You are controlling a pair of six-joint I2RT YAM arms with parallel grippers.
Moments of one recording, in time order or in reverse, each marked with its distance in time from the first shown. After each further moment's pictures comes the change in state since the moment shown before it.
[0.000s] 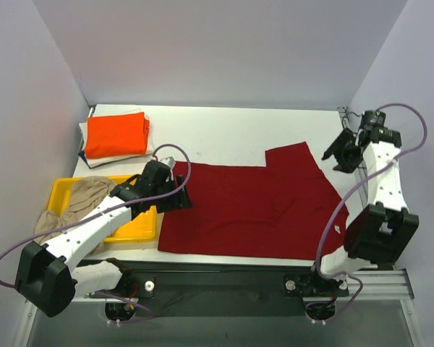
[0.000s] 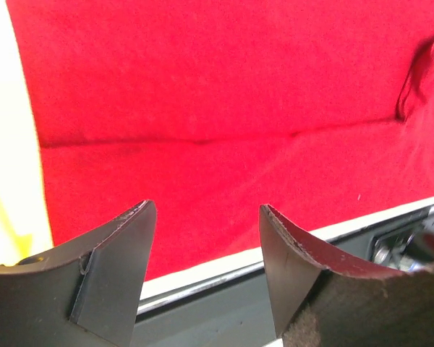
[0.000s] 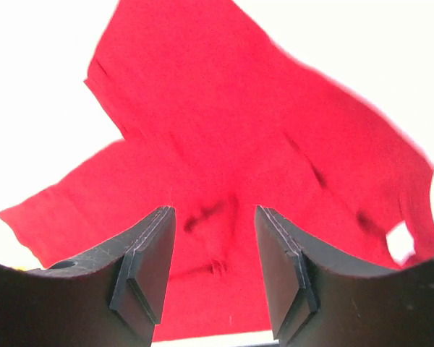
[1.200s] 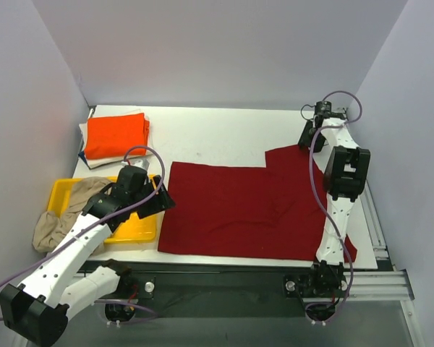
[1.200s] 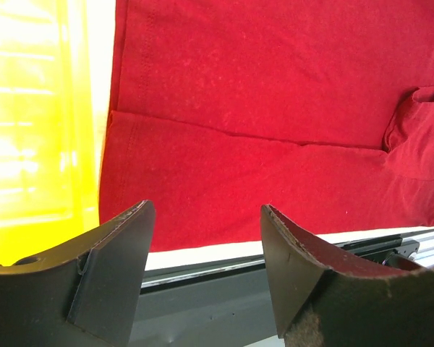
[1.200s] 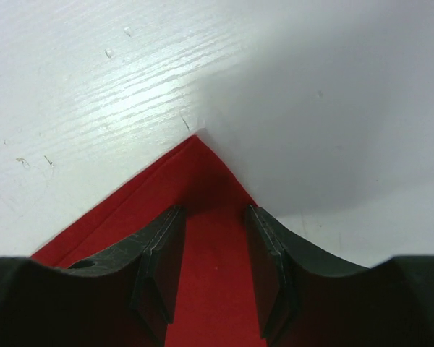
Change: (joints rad) left arm 0.127 -0.230 0.005 -0.182 -0.053 -0.056; right arm 0.177 0.863 0.594 0.230 0.194 -0.149
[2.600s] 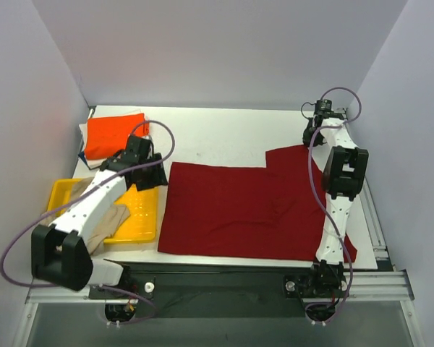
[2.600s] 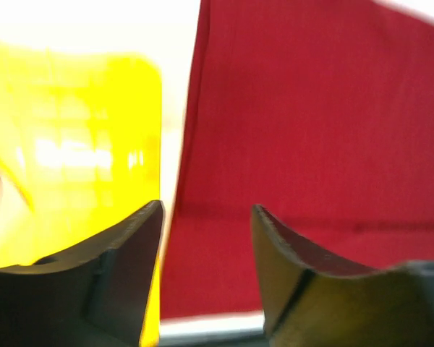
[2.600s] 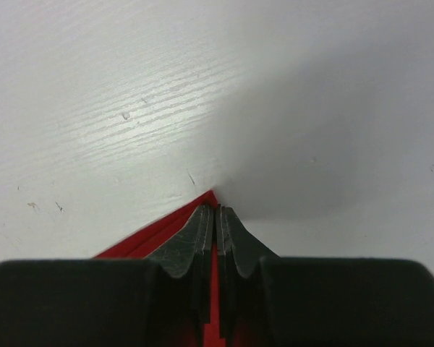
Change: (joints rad) left arm 0.140 0.365 0.201 0.025 -0.049 0.216; right arm 0.003 0.061 0.068 0.070 0.023 -0.047
